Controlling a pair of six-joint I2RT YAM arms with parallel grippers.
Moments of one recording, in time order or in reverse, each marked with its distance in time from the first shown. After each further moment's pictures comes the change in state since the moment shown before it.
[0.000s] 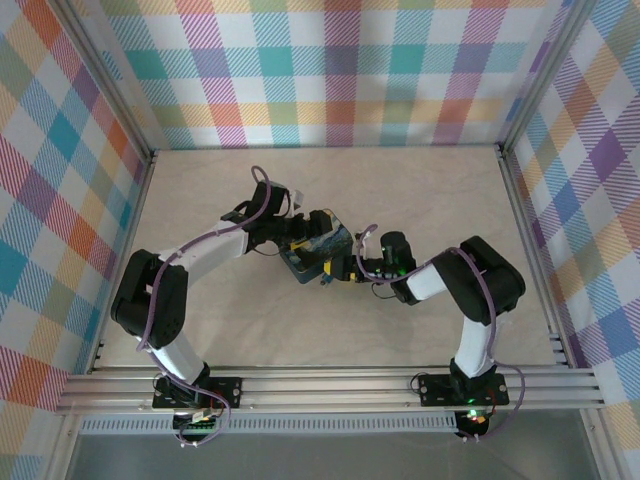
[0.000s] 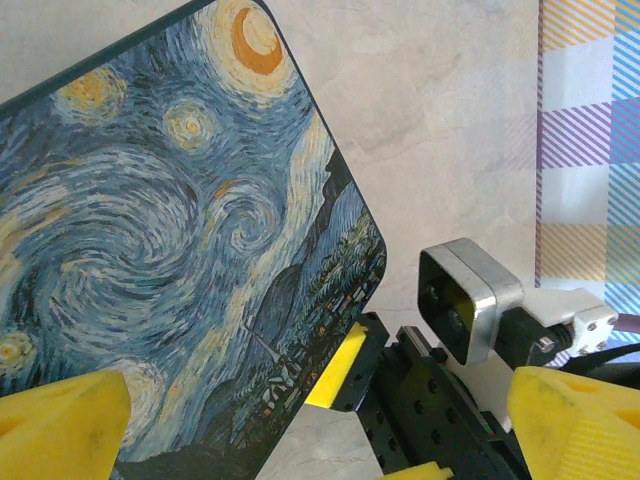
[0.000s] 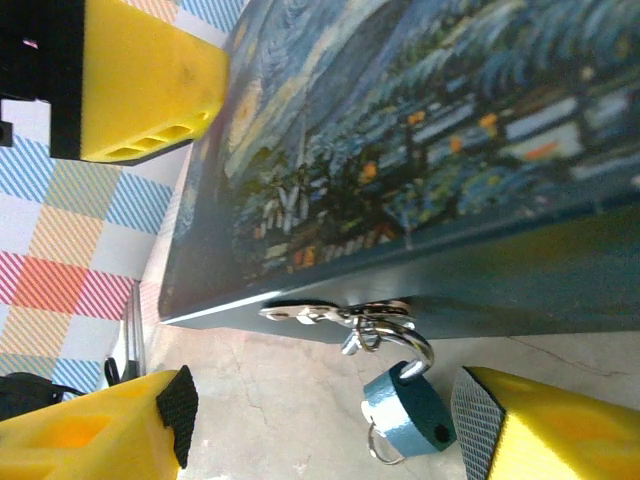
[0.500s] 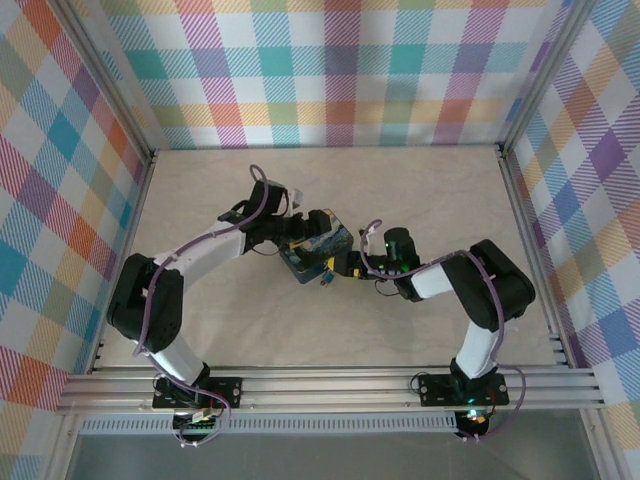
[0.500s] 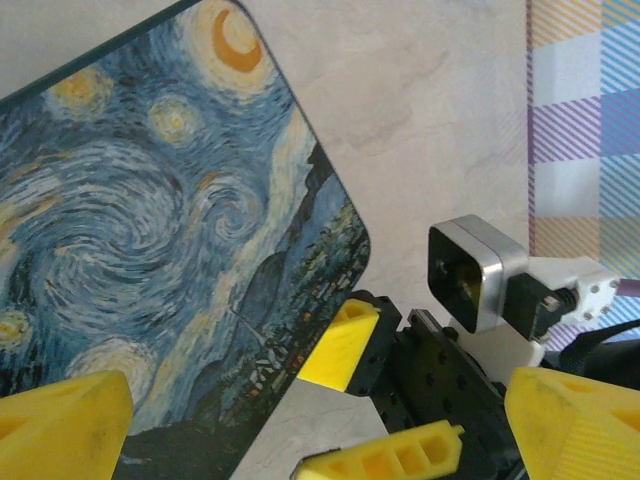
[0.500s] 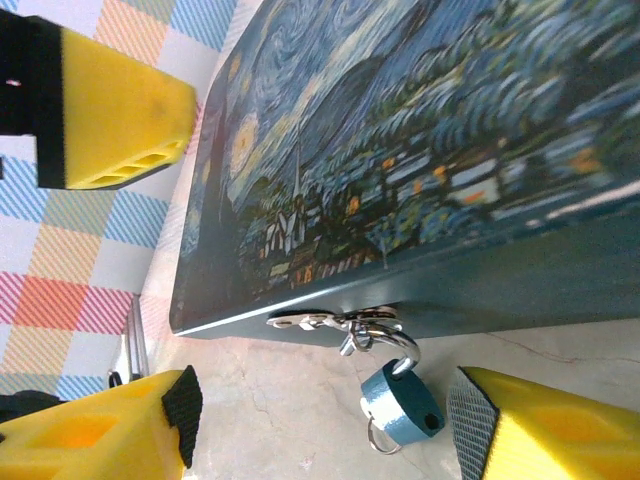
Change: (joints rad) left arm 0.000 -0.022 0.000 -0.022 0.004 0.015; right arm -0.020 -0.064 0.006 -0.092 0.008 0.013
